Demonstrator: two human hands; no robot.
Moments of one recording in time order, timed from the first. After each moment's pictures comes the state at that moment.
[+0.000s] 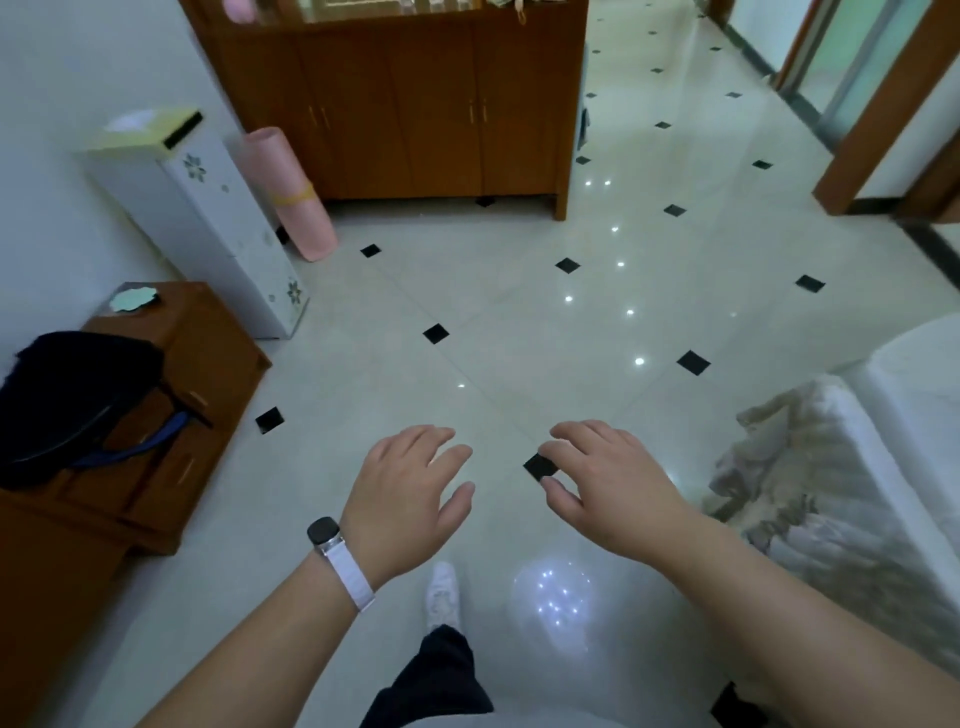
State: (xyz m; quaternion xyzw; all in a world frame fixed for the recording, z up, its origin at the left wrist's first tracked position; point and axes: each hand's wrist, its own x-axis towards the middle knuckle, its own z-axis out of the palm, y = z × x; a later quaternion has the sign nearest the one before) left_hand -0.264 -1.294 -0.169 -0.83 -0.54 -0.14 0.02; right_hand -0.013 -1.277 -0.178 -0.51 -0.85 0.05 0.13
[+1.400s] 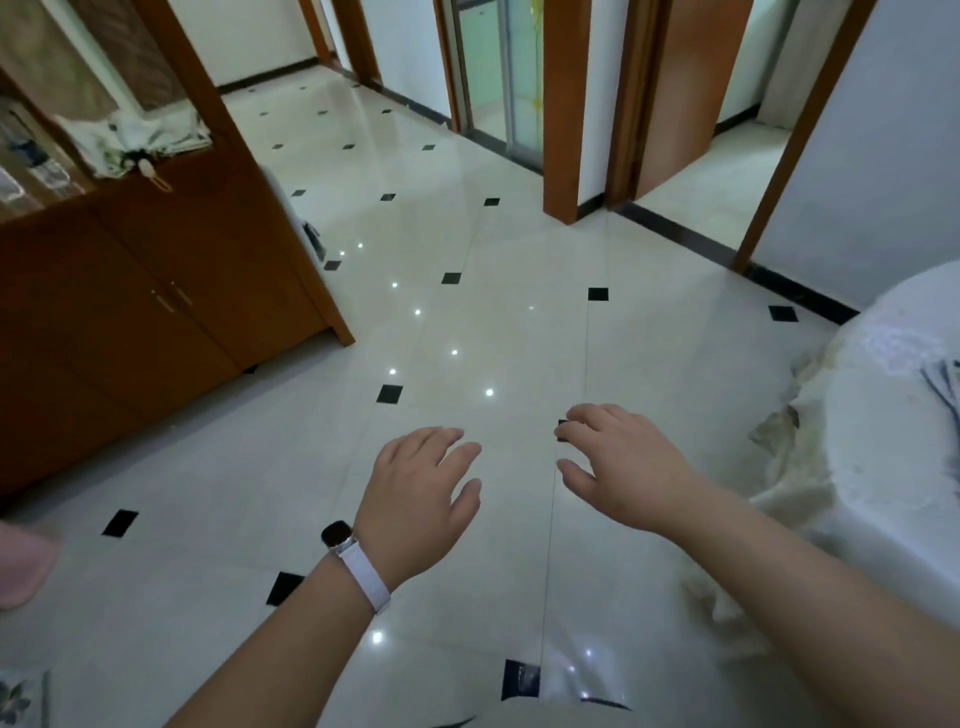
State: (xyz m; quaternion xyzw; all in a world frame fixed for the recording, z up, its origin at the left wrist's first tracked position) left_hand -0.028 -0.672 -0.152 -0.96 -0.25 -0.14 -0.03; right_hand 0.190 -0.804 -0.151 -0.78 -0.61 0.07 0.10
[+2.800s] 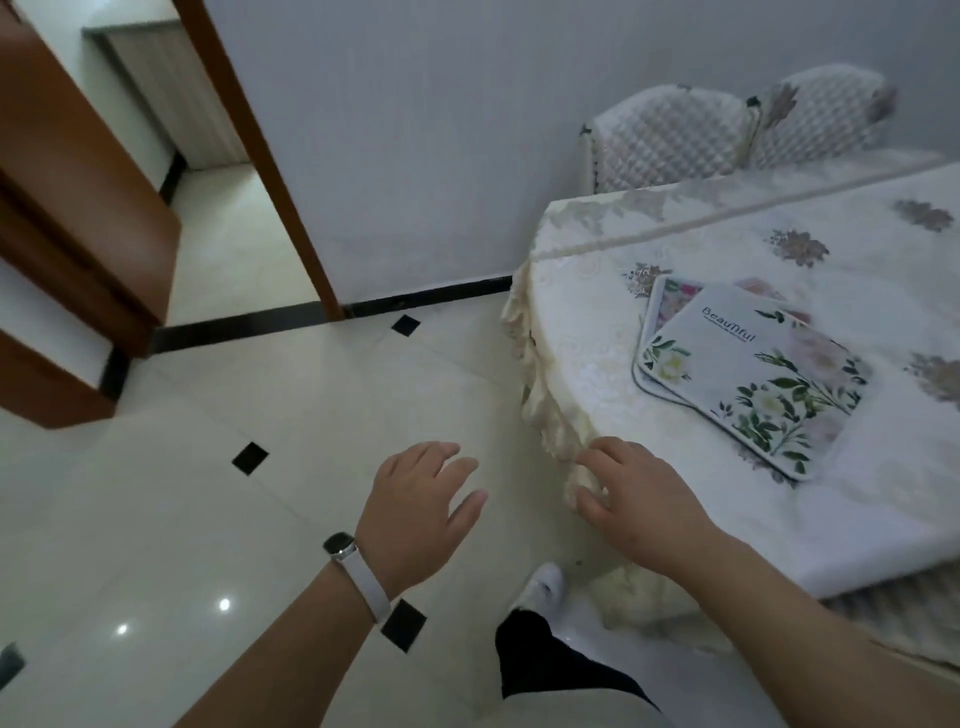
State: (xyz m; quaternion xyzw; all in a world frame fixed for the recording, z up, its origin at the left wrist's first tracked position) left_hand 0.614 -0.487 -0.217 -0.93 0.31 -0.05 -0.17; right_hand 0.547 -0.742 -0.195 -0.99 0.01 0.05 0.14
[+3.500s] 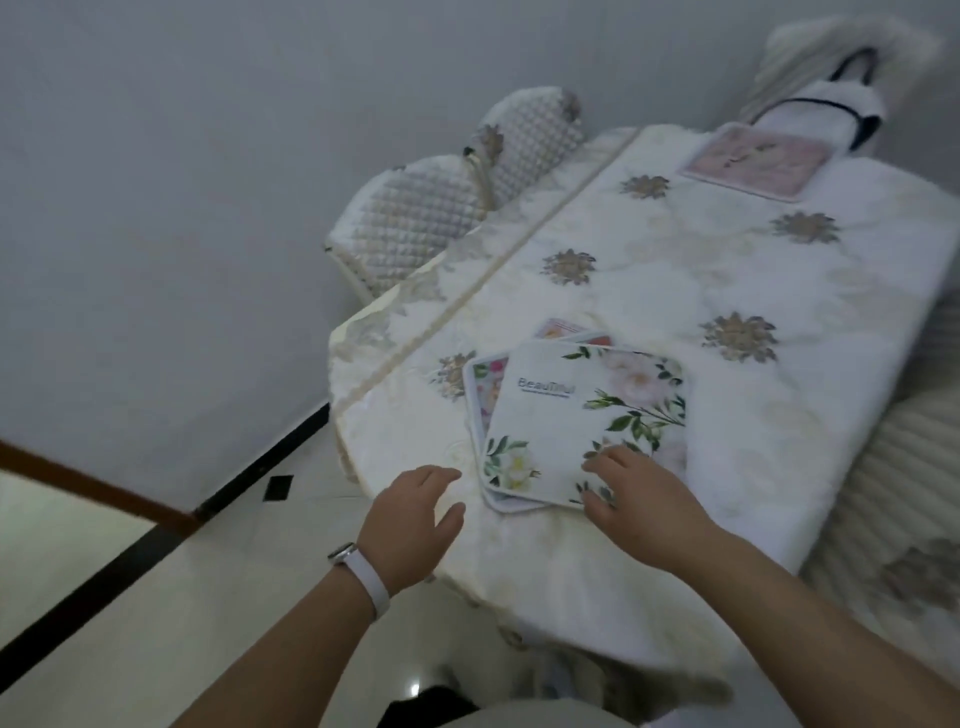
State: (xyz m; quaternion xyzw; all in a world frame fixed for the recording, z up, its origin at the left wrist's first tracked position) left_hand 0.797 -0.764 -0.212 -0.85 0.50 0.10 -0.15; right_hand 0.585 -0.963 -0.214 -0.93 0.29 -0.02 0.23
